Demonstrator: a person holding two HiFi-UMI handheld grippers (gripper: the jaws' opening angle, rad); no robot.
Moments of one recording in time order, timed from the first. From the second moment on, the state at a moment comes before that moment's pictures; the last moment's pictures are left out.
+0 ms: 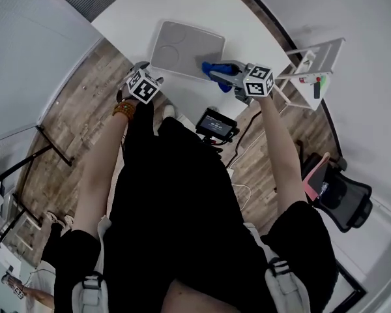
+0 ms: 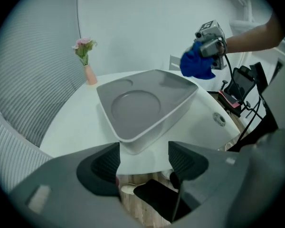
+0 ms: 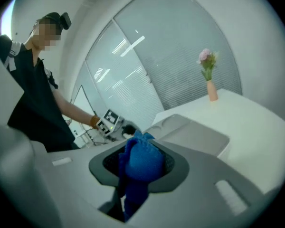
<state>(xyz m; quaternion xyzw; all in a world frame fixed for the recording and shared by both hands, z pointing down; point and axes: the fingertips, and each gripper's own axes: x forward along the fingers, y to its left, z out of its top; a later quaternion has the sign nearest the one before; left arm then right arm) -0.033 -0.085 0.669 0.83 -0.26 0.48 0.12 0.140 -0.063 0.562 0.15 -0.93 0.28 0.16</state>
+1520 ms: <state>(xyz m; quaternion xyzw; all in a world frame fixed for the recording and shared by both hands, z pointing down) -0.013 -0.102 0.626 0.87 -0.23 0.43 0.05 0.145 -0.180 0.632 0.18 -0.86 0.06 0.47</state>
